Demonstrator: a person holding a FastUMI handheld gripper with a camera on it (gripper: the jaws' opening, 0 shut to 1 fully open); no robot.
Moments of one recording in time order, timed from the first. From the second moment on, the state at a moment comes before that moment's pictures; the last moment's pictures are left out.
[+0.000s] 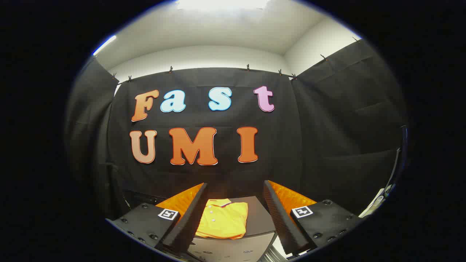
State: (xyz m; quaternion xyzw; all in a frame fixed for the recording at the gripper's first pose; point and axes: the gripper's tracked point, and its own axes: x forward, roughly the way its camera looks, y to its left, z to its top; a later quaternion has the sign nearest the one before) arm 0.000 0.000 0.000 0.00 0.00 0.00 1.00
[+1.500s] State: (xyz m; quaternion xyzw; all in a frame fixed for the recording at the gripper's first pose) arm 0.032 0.020 -0.036 0.00 0.06 -0.01 1.00
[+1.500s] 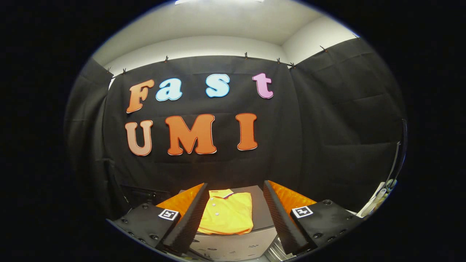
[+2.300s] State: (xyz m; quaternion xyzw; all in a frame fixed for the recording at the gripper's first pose) arm 0.185 0.091 -0.145 -0.07 0.26 0.07 0.96
